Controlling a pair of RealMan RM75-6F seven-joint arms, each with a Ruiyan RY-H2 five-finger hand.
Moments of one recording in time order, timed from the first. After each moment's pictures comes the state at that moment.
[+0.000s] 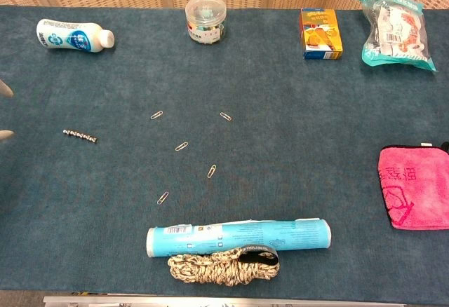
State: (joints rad) left arm -0.17 -1.22 -0.04 -1.66 1.42 1.35 0.07; right arm 0.15 -1.29 0.06 -1.23 -1.54 1.47 0.43
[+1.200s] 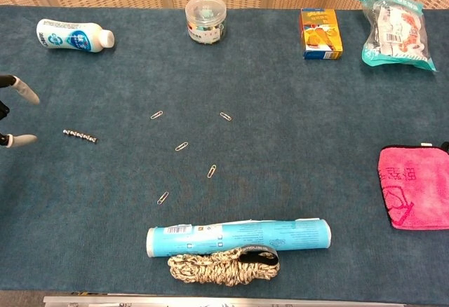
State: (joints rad) left arm -0.24 -1.25 -0.04 -1.59 1.43 1.23 -0.05; right arm 0.15 -1.25 0.07 -1.27 -1.54 1.49 0.41
